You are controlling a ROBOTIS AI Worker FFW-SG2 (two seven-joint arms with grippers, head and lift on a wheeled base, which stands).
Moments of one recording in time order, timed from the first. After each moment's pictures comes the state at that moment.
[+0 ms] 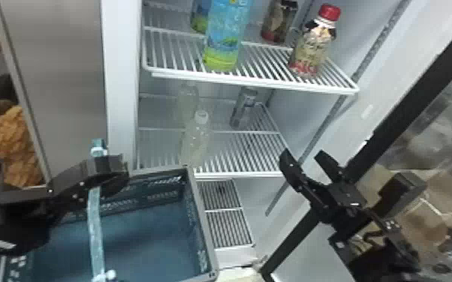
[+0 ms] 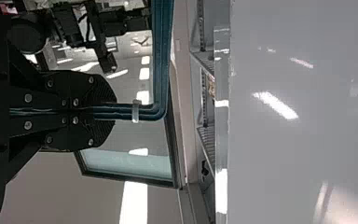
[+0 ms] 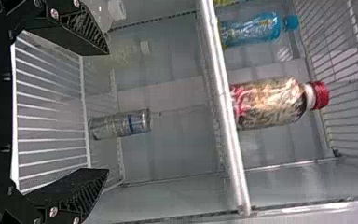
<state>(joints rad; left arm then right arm) -0.09 0.13 0.20 -1.52 1.72 1.57 -0.41 0.44 -0.03 -0.42 -2.19 -0.35 0.29 0.41</state>
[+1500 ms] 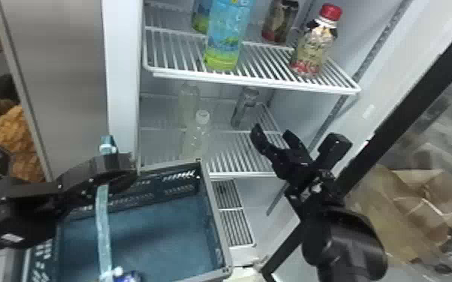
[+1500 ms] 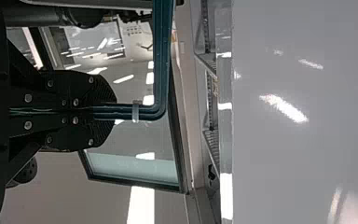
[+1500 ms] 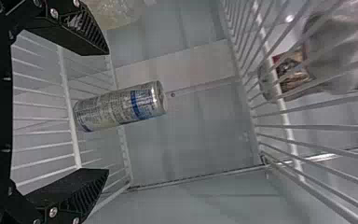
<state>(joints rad) -0.12 0.13 0.17 -1.52 1.71 1.57 -0.40 0.00 -0.05 -0.31 -1.65 -0.25 0.20 0.34</state>
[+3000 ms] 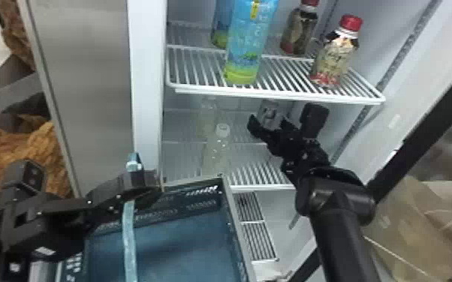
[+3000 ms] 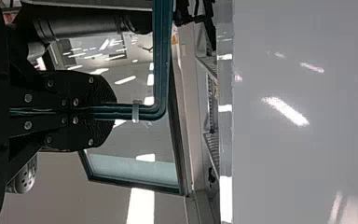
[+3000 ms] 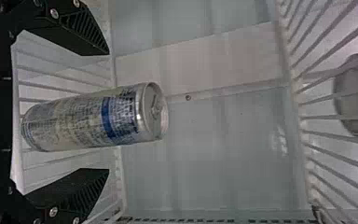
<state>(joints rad) -0.12 0.14 0.17 -1.51 1.72 1.57 -0.40 -0.38 -0.07 -0.21 -1.23 -0.07 0.25 0.26</state>
